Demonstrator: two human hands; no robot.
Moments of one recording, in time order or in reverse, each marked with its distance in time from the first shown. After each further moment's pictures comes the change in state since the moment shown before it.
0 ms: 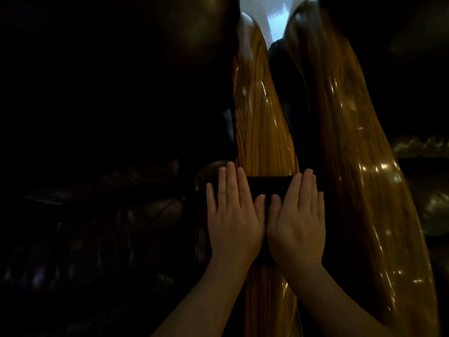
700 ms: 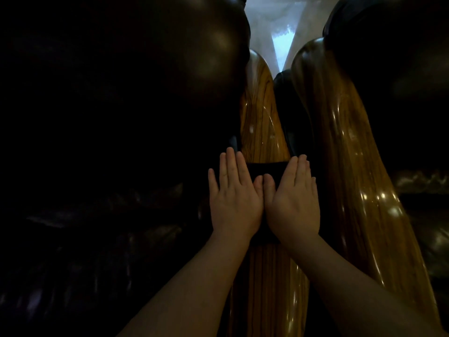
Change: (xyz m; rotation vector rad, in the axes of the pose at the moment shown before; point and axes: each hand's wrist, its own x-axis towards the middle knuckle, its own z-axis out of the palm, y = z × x) left_hand 0.103 -0.002 -0.012 0.046 -0.045 -0.060; right_hand 0.107 -0.028 -0.002 0.057 -0.117 -0.005
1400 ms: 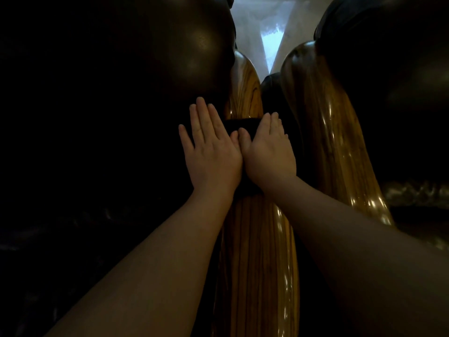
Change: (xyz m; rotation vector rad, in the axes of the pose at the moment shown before) left_hand 0.115 0.004 -0.002 0.119 0.206 -0.111; right_hand 0.132 -0.026 0.006 0.039 -0.080 -0.052
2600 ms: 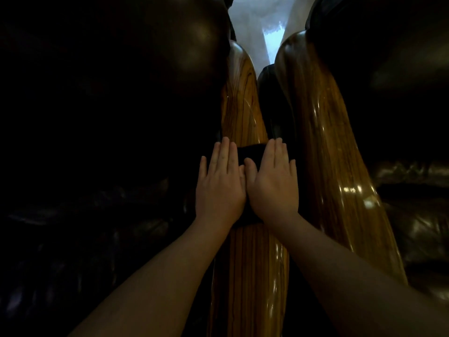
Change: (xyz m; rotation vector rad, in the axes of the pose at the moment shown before) left_hand -0.108 -0.016 -0.019 -0.225 -0.206 0.234; right_hand -0.117 0.028 0.006 -0.004 0.086 -0.010
